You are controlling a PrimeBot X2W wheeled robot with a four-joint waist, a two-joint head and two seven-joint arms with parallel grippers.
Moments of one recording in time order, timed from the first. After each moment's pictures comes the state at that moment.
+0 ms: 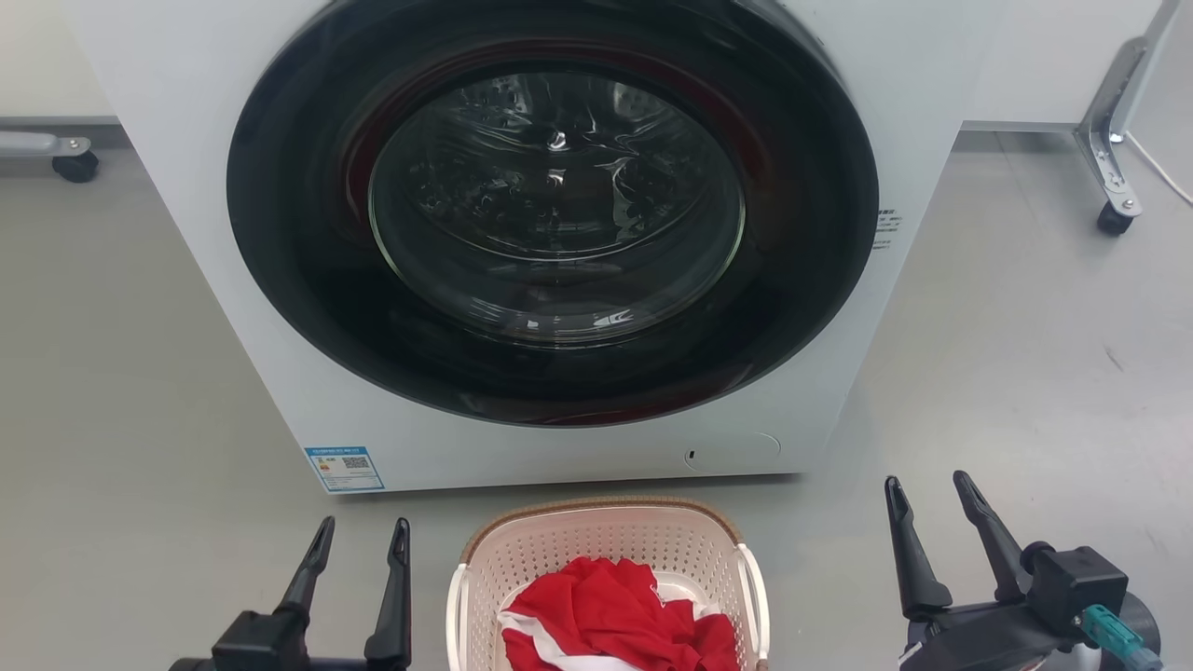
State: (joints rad) left arm -0.02 0.21 -0.33 0.17 -0.43 0.12 -0.25; right arm -0.10 -0.27 0.39 0.19 0.46 -0.12 -0.25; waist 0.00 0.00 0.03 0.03
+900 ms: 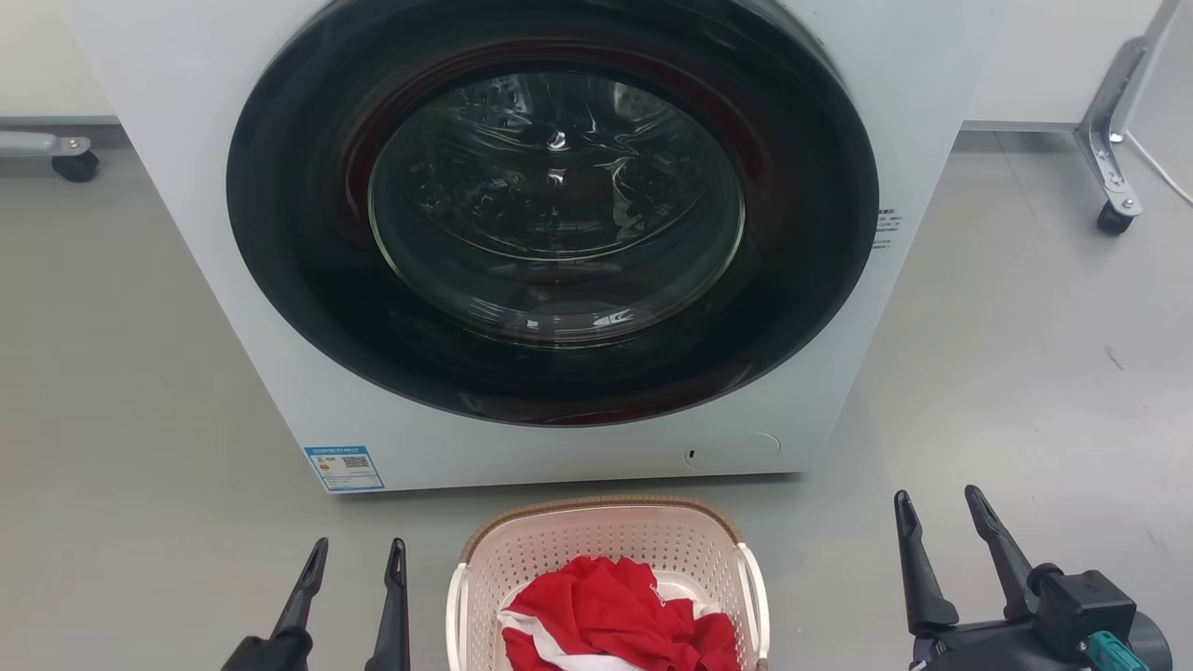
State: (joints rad) left arm 0.06 0.16 -0.26 0.09 -0.33 0.12 -0.22; right arm -0.03 -0.24 0.32 0.13 0.38 -0.12 -0.25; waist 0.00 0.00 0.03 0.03
